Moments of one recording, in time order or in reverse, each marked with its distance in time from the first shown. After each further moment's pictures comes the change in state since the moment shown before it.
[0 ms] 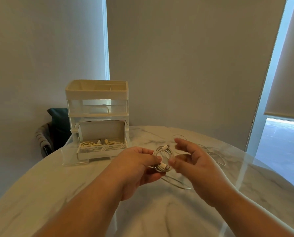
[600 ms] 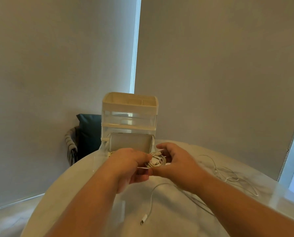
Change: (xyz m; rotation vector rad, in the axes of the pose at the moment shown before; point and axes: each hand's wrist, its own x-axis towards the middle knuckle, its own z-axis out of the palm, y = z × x) left_hand 0.000 0.034 -0.086 0.065 0.198 0.029; right_hand 0.069 -0.045 0.091 -0.289 -0.229 -0.131
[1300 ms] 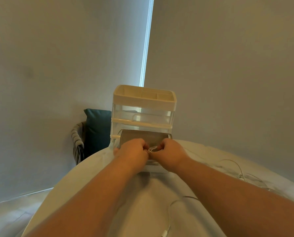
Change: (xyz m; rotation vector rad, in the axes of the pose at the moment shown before) left_hand 0.114 -0.019 -0.038 1.023 0.356 0.232; right_hand 0.116 0.028 0.064 -0.301 0.049 0.138
